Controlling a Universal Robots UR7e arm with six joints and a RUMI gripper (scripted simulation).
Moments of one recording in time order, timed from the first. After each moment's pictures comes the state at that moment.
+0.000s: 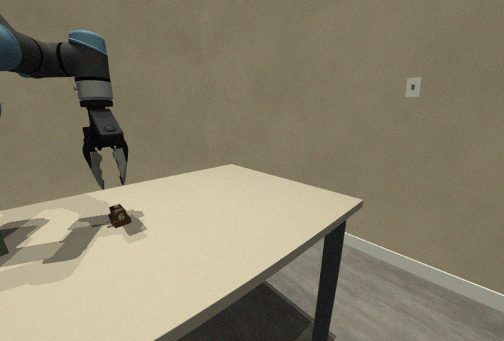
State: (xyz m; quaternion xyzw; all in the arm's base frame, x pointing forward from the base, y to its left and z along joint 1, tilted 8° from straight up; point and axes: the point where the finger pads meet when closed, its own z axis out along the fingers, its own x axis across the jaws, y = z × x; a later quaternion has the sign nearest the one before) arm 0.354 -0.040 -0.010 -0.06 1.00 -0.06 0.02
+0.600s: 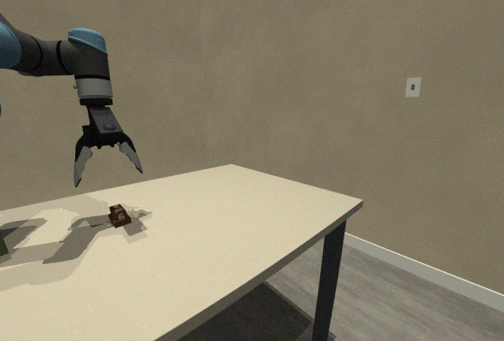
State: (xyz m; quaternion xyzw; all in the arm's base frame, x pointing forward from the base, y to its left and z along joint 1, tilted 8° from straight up) arm 0.354 -0.040 -0.006 -0.06 1.00 -0.06 0.02
